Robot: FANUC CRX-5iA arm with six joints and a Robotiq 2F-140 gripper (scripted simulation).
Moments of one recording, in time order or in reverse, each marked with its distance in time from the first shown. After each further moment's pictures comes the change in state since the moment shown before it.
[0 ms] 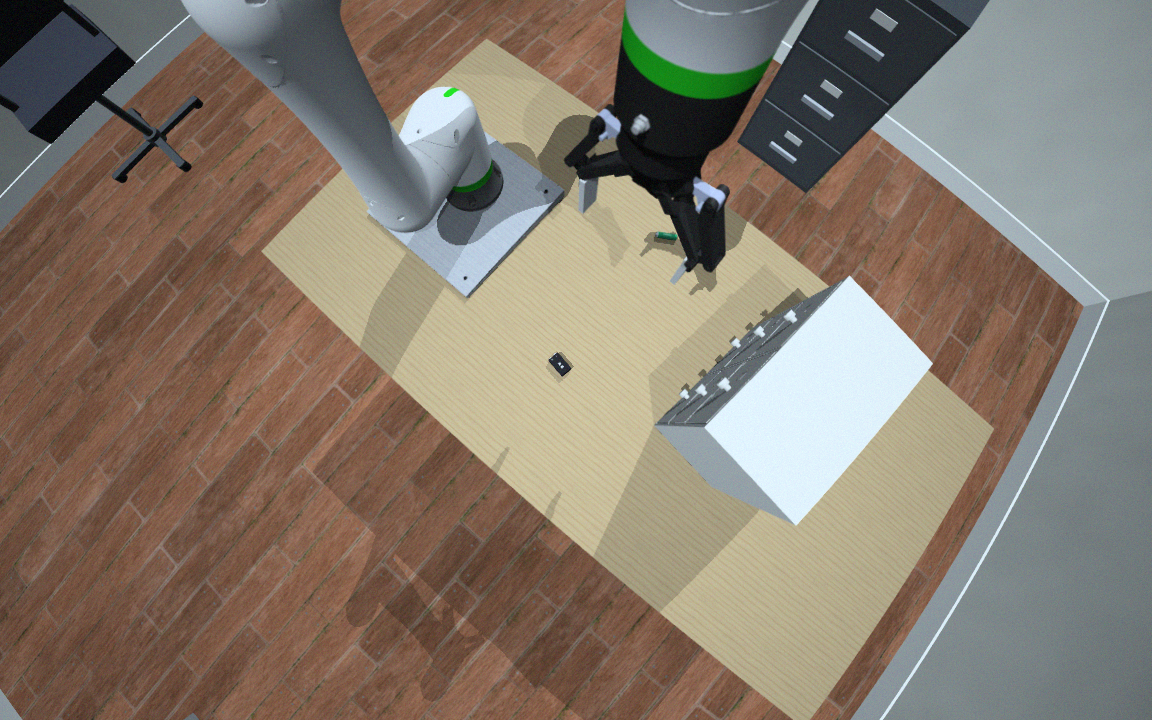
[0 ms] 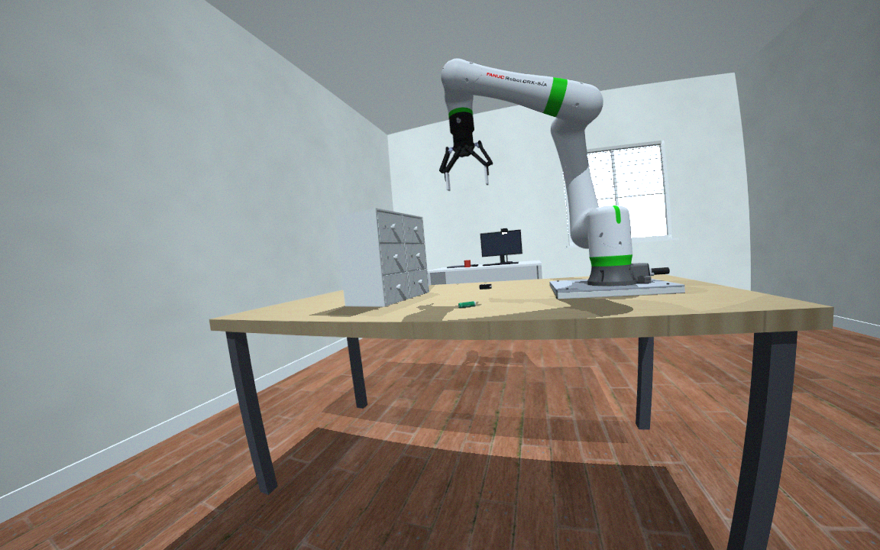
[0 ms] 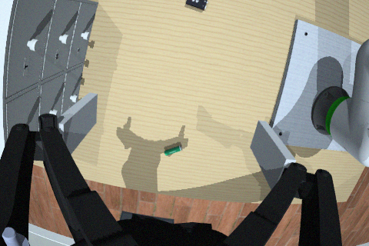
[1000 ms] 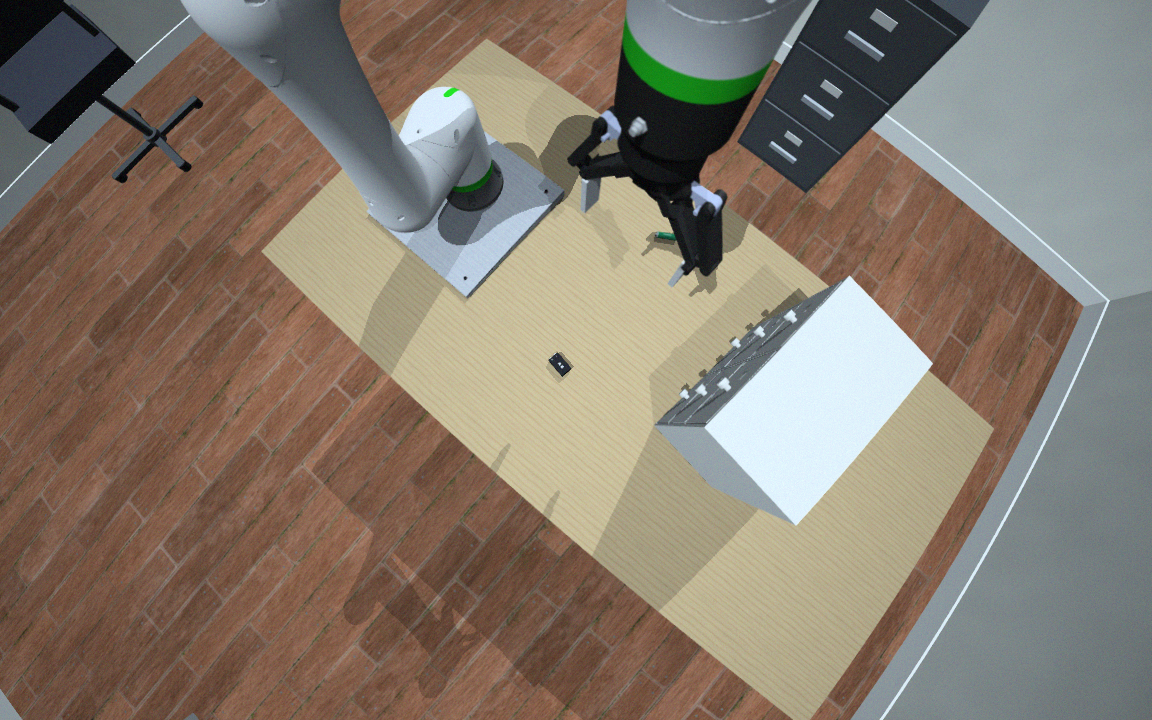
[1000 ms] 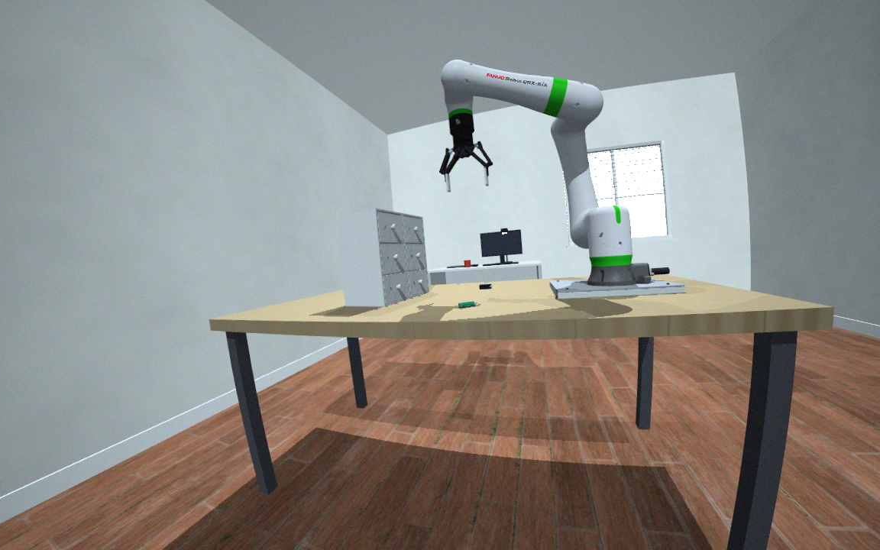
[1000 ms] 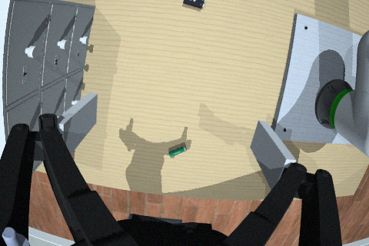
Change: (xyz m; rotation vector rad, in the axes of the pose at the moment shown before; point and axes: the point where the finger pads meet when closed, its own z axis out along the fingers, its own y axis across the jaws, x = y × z) arm -0.001 -0.001 0.004 0.000 0.000 0.047
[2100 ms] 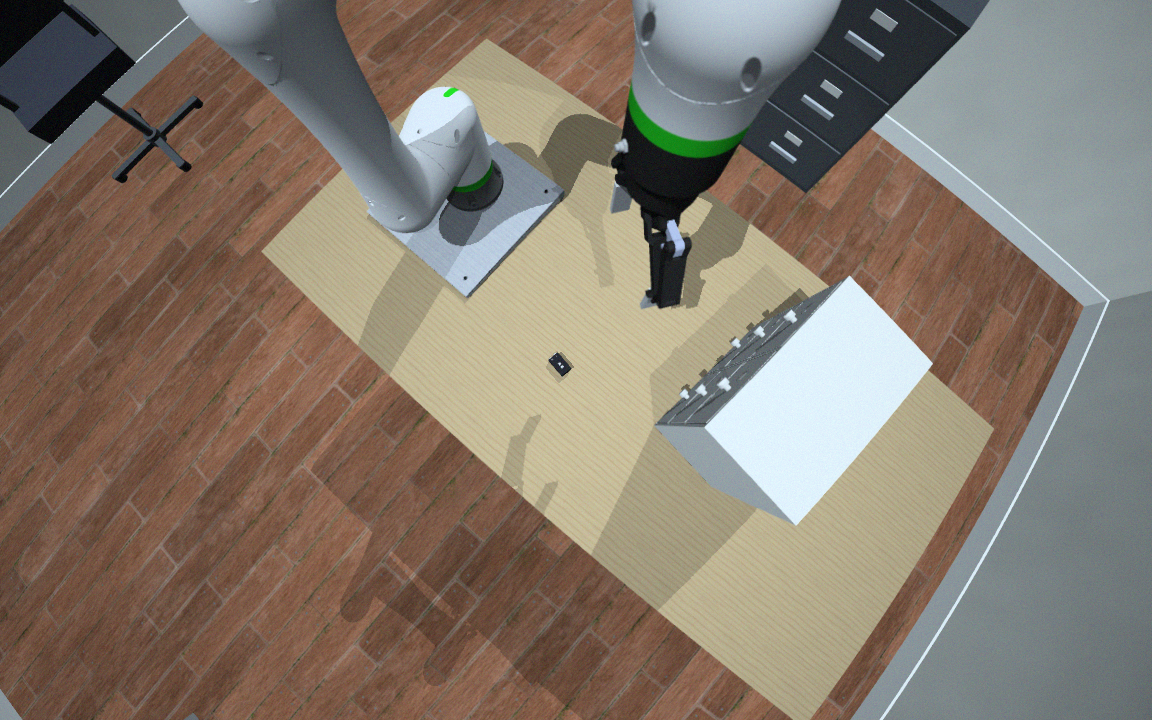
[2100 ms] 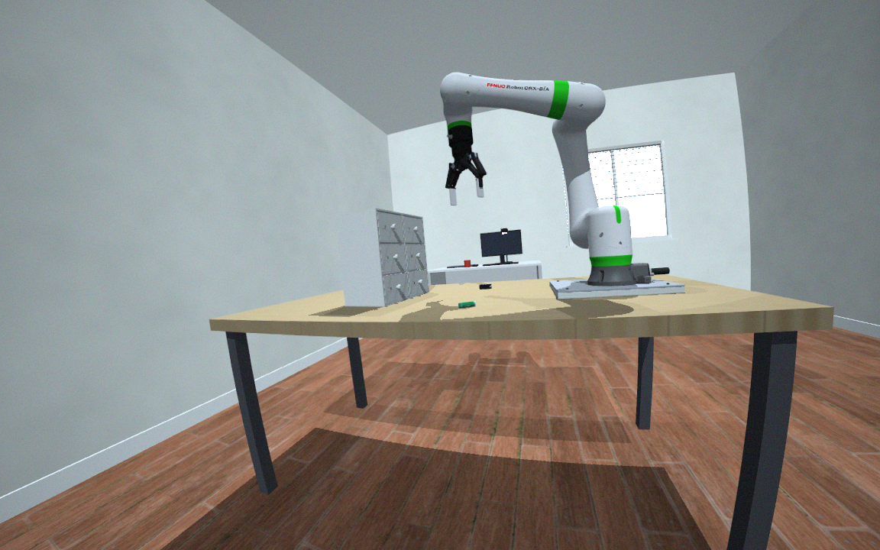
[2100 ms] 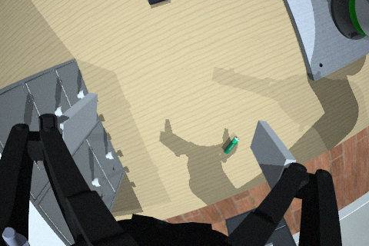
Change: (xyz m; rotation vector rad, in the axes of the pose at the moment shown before) arm -0.009 -0.006 0.050 -0.003 -0.002 0.563
